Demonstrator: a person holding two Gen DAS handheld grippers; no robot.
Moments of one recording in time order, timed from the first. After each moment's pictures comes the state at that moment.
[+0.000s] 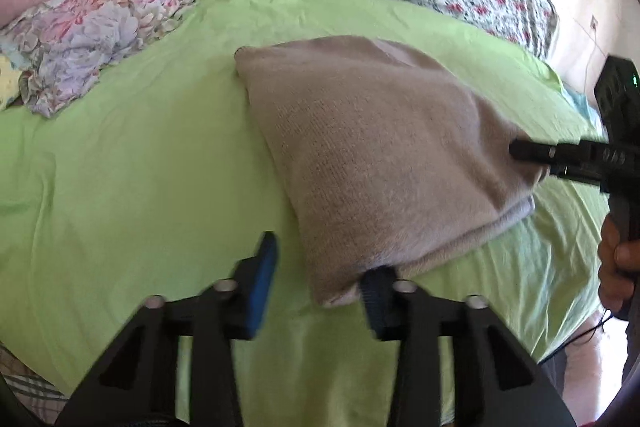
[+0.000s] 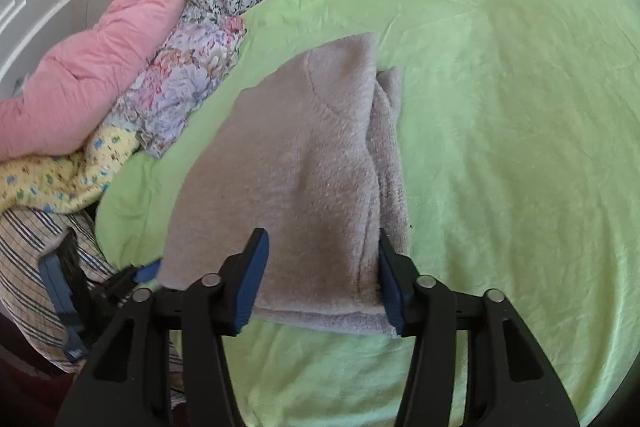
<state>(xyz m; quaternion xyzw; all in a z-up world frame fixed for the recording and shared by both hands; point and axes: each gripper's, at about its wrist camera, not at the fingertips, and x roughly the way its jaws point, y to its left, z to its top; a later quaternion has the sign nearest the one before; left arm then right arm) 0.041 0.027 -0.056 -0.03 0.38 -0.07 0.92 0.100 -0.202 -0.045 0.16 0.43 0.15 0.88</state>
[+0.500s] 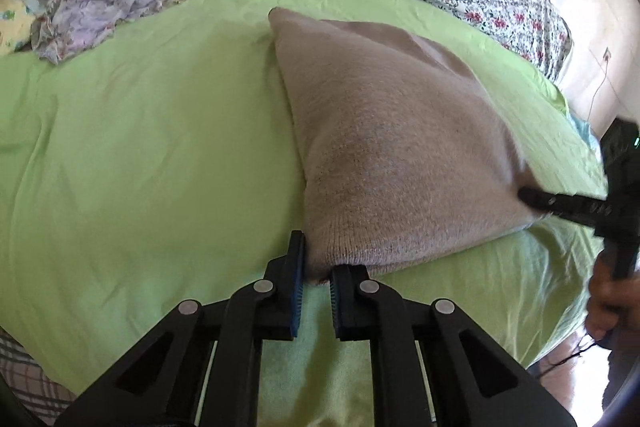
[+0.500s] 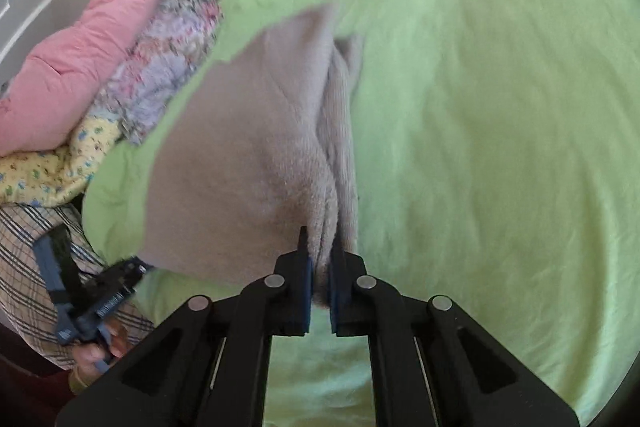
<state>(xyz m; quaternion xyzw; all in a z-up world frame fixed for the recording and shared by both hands) 0.037 0.048 -0.072 -0.09 0.41 -0.07 0.91 0.090 -0.223 -0.072 0.16 0.46 0.13 0.87</state>
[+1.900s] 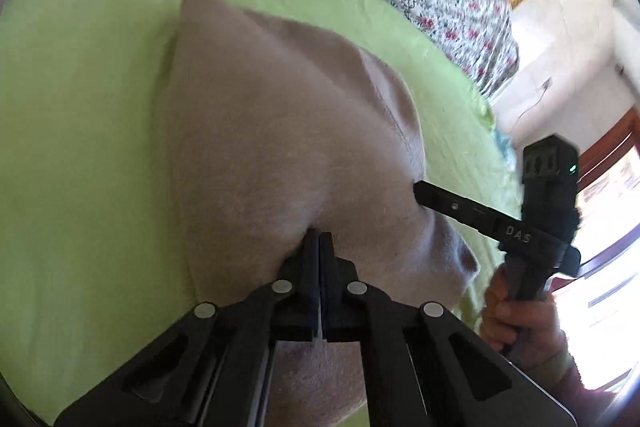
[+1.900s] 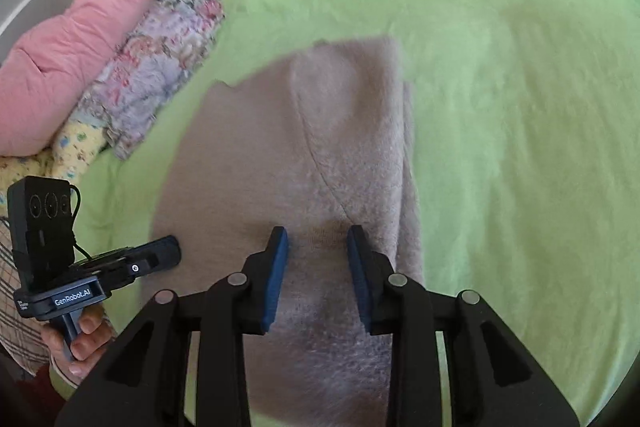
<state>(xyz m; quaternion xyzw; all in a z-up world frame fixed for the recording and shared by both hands) 0.159 0.047 -0.062 -0.21 0.45 -0.24 0.84 0.163 -0.186 -0.058 0.13 0.45 0.12 0.88</state>
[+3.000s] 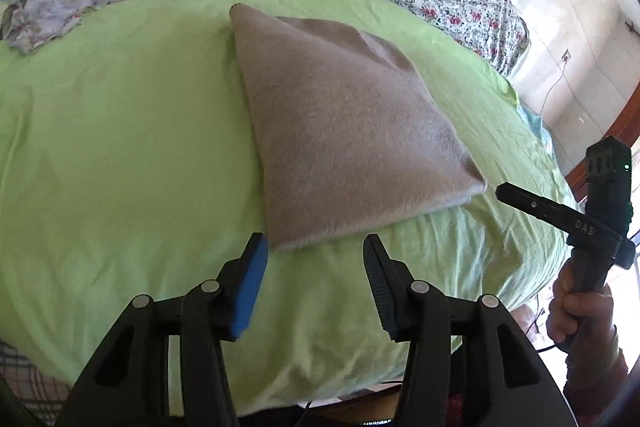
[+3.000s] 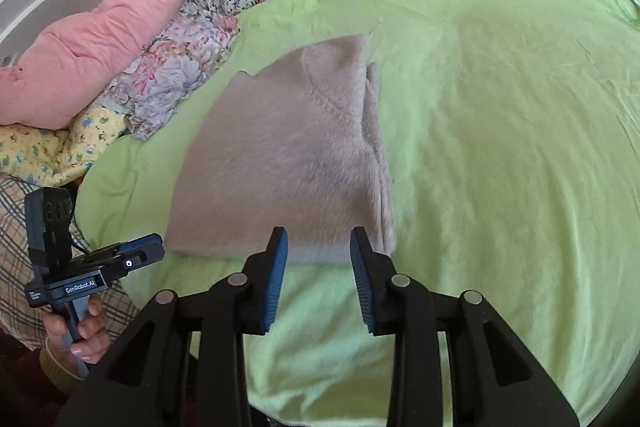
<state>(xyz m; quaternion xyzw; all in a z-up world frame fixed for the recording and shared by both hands) 0.015 0.055 -0.061 -0.11 0.41 -0.16 0.89 0.016 -0.177 -0.029 0.12 0.40 0.09 0.90</state>
